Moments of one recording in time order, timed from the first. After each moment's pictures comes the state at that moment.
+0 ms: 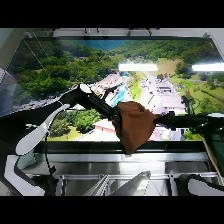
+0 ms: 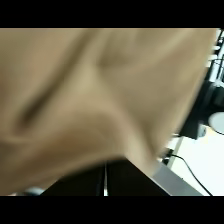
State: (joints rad) left arm -0.44 -1.82 1.35 0.50 -1.34 -1.10; right arm -0.33 -1.33 0.58 -0.32 1.32 0.78
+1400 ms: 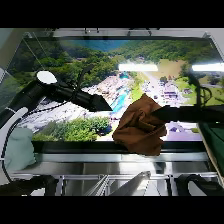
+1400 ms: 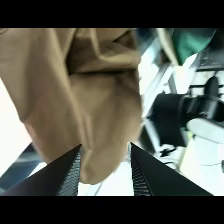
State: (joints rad) left arm -0.30 -1.43 1.15 0.56 -1.31 -1.11; right arm -0.18 -0.90 0.69 -0.63 1.21 1.02
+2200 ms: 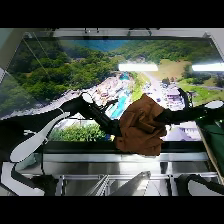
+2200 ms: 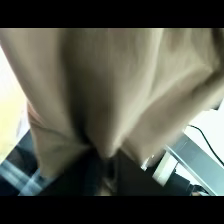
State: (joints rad) left arm -0.51 -1.79 1.15 0.55 -1.33 -1.11; right arm -0.19 -1.31 0.70 -0.61 1.15 0.94
